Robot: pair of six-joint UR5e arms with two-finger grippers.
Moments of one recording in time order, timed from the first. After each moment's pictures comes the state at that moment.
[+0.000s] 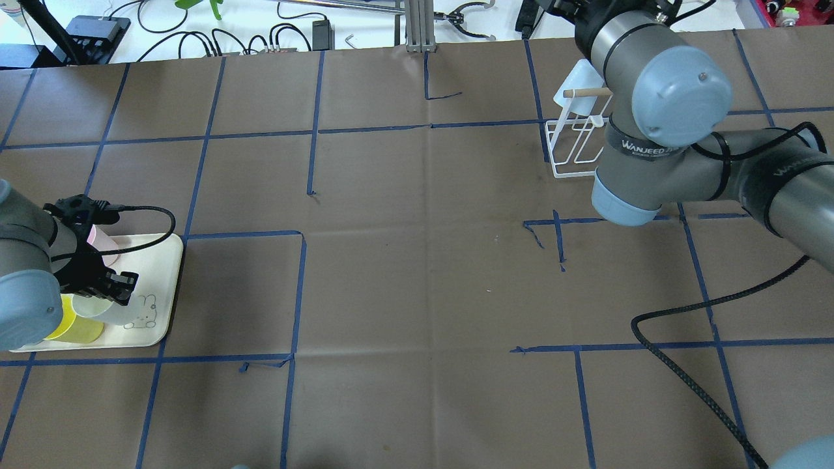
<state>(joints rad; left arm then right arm) -1.01 -1.52 -2.18 -1.00 1.67 0.62 1.59 -1.32 1.91 -3.37 -1.47 0.55</state>
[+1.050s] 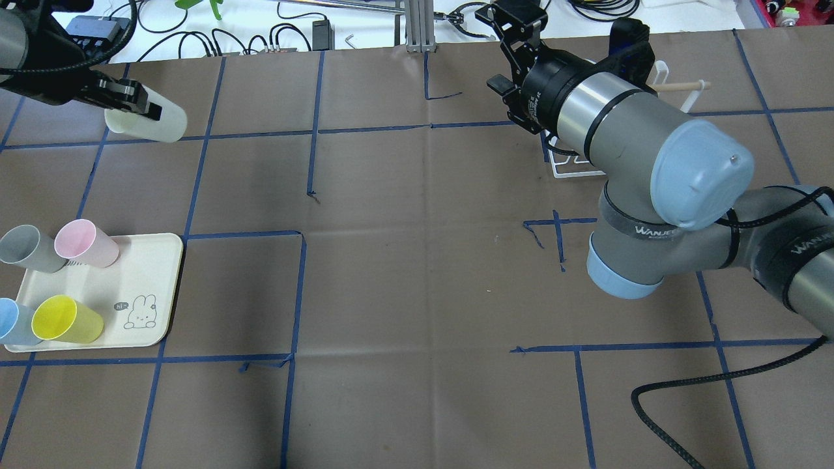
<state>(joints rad) -1.21 -1.59 -1.67 -1.21 1.13 0.61 1.65 -1.49 2.09 -3.42 -1.17 1.42</state>
